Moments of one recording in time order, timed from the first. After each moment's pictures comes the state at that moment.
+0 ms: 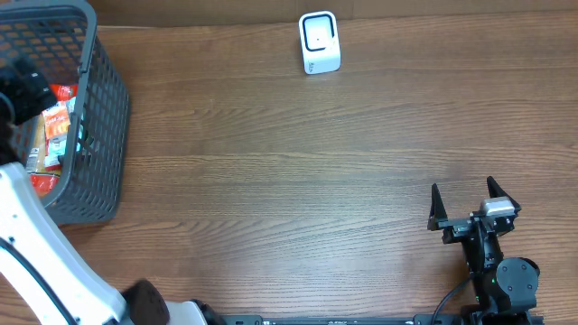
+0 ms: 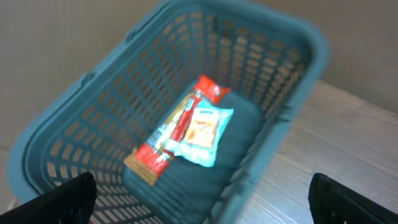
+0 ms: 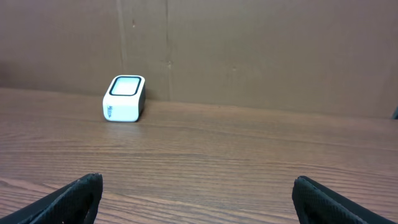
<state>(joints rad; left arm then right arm) 0.58 1.60 2.17 -1.26 -0.10 -0.01 0.10 0.01 0.02 -0.04 -0.02 -0.03</state>
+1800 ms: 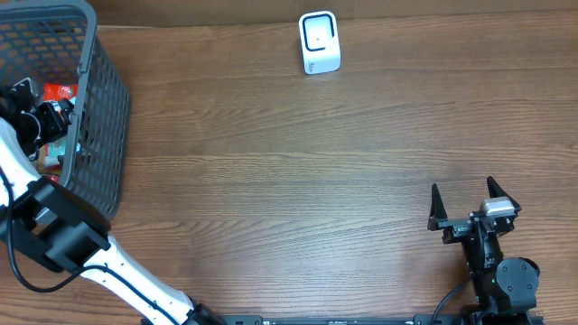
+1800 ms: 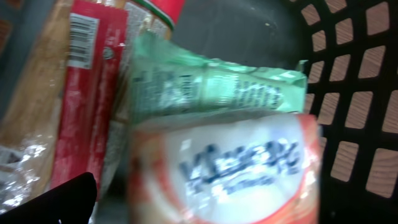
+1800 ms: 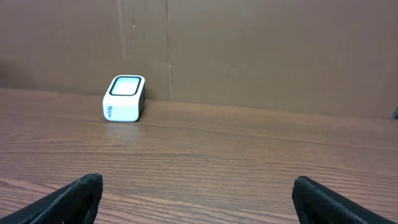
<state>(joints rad) 0.76 2.30 2.18 -1.10 0.35 0.27 0.10 0.01 0.02 -0.03 -0.02 -0.03</state>
